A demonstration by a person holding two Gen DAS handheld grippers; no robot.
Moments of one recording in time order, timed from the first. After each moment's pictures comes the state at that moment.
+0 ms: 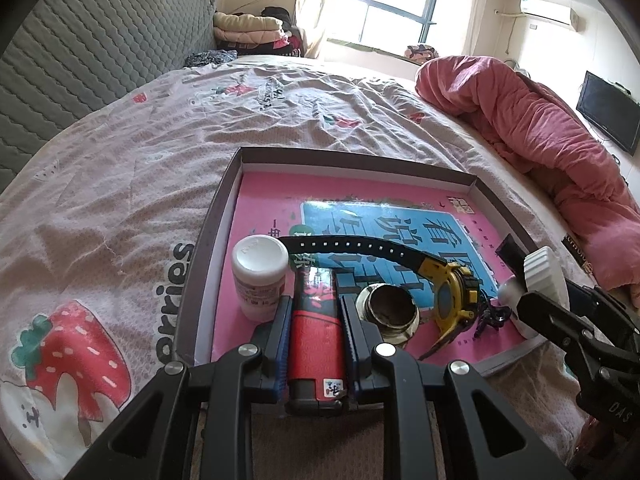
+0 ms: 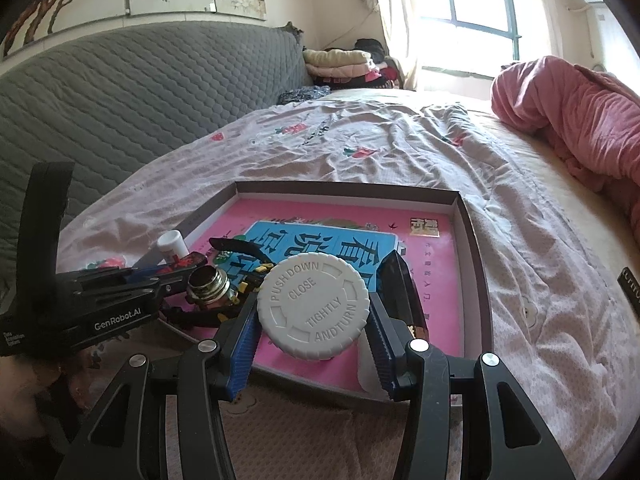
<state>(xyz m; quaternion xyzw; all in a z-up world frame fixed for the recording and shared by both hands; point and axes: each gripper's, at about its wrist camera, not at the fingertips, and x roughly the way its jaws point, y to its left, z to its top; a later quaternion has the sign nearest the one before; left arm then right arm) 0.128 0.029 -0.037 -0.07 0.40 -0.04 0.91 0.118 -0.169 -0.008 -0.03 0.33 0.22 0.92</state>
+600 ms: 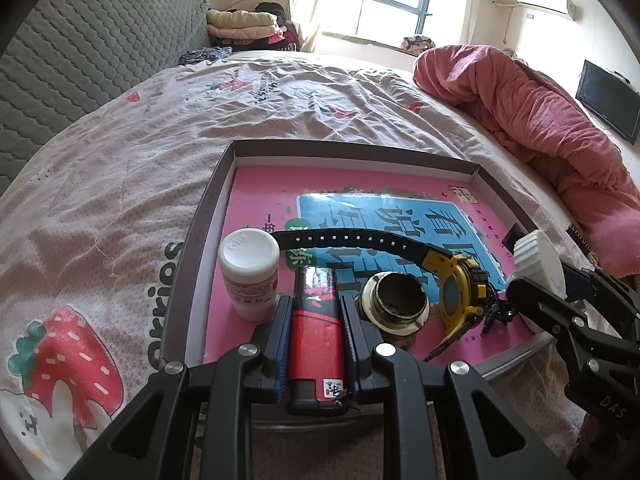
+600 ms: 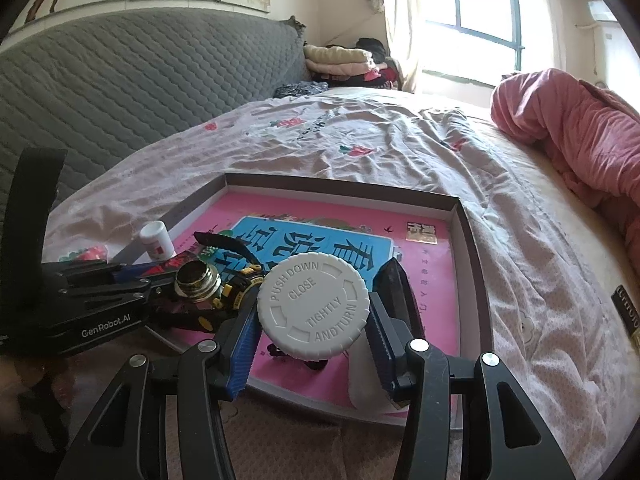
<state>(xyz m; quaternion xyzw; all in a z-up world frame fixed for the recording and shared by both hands) 0.133 0.024 -0.044 -0.05 0.41 -0.04 0.91 0.130 -0.158 -0.015 -0.06 0.33 0.21 0.92</state>
